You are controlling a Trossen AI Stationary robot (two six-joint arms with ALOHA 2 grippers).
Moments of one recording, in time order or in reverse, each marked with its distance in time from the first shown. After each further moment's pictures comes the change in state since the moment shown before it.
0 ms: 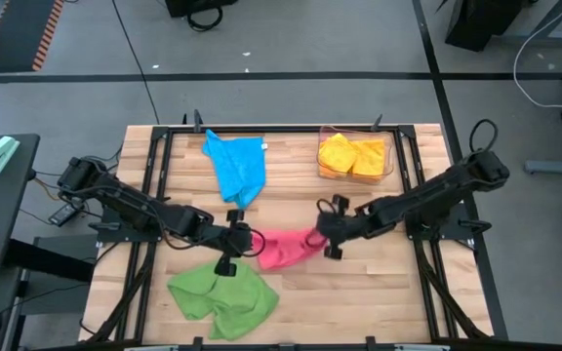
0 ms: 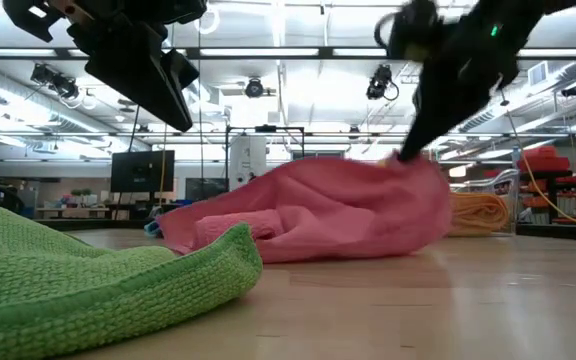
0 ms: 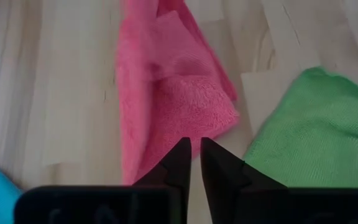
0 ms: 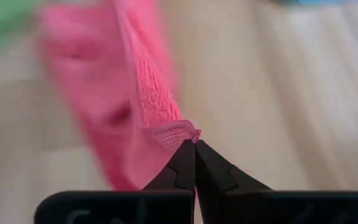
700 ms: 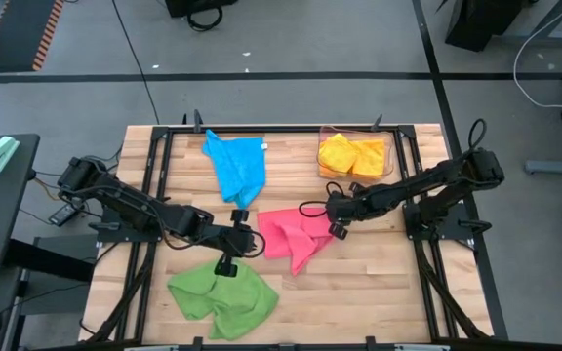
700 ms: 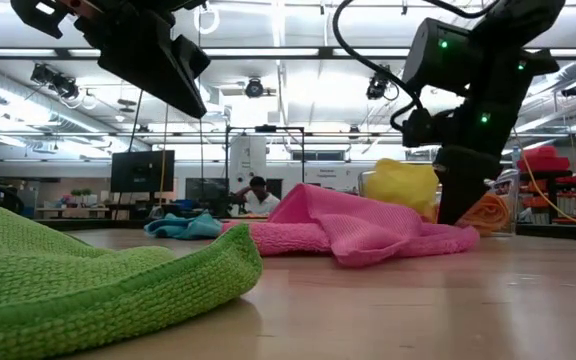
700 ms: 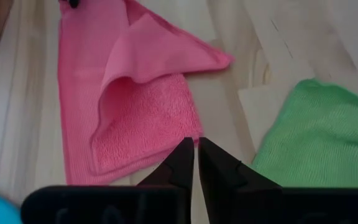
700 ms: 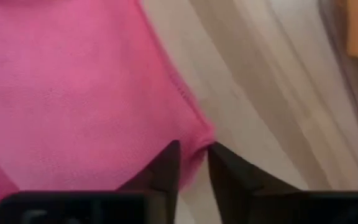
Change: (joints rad) left arm 0.001 0.000 0.000 0.064 0.000 0.099; right arm -0.235 0.029 -0.175 -0.072 -0.044 0.145
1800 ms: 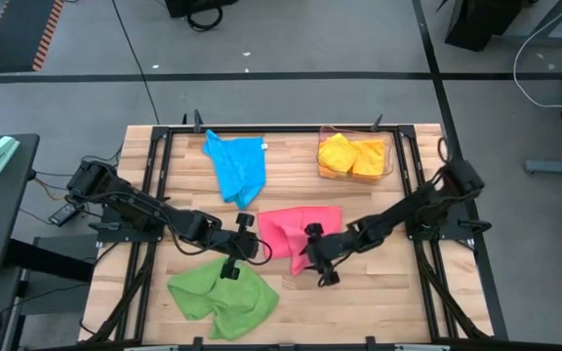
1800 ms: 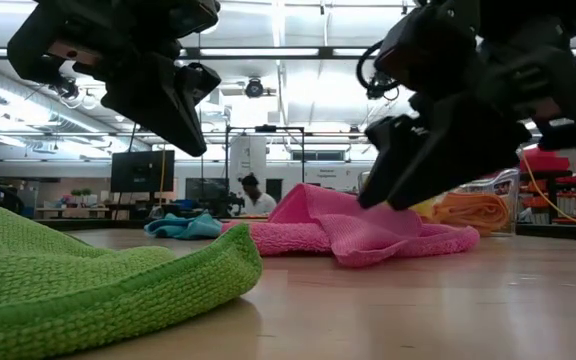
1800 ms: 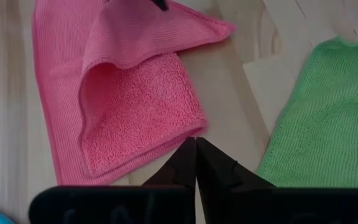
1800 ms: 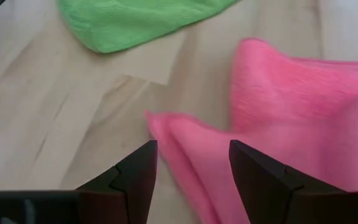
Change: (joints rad) left arm 0.001 0.098 0.002 0.025 0.000 0.102; right arm 0.284 0.207 0.046 0.696 -0.231 -0.505
